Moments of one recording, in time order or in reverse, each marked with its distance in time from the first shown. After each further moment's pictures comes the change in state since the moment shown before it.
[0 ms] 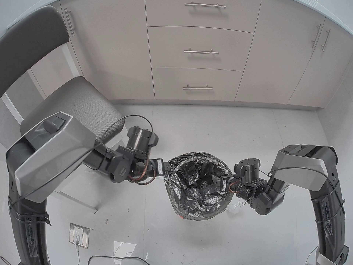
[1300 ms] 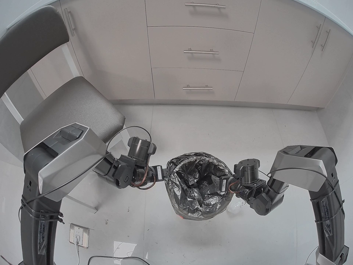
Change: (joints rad) left arm 0.042 0.134 -0.030 -0.094 -0.057 0.003; right arm 0.003 0.006 -0.003 -0.007 0.000 0.000
